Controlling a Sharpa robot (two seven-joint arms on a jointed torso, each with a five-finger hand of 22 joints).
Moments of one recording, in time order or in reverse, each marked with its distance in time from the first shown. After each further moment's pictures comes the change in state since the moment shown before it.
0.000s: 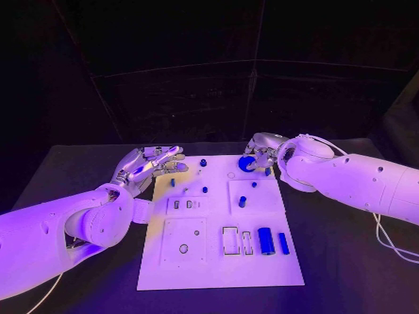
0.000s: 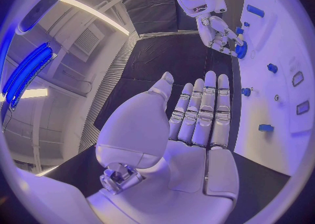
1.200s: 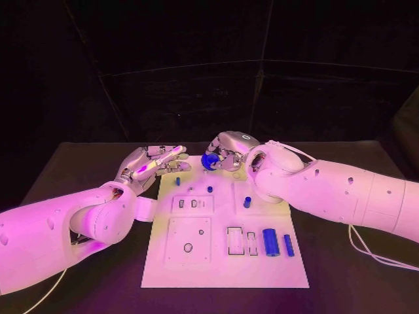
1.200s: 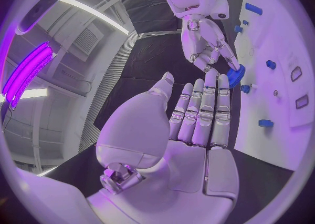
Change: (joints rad) left arm 0.001 -0.008 0.000 0.000 0.000 0.001 -0.004; left_hand 0.004 0.004 0.003 -0.003 0.000 0.000 0.000 0.000 0.000 0.000 0.000 -0.004 0.000 0.000 0.000 -0.004 0.001 0.000 0.000 0.000 0.000 -0.002; right arm -0.011 0.148 -0.005 0.086 -0.074 -0.176 0.019; right_hand -0.068 -0.014 0.106 -0.034 0.005 0.007 -0.007 -0.001 -0.001 0.043 -0.032 0.020 0.002 0.001 -0.016 0.004 0.001 0.000 0.012 -0.020 0.007 0.000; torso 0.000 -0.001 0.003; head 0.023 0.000
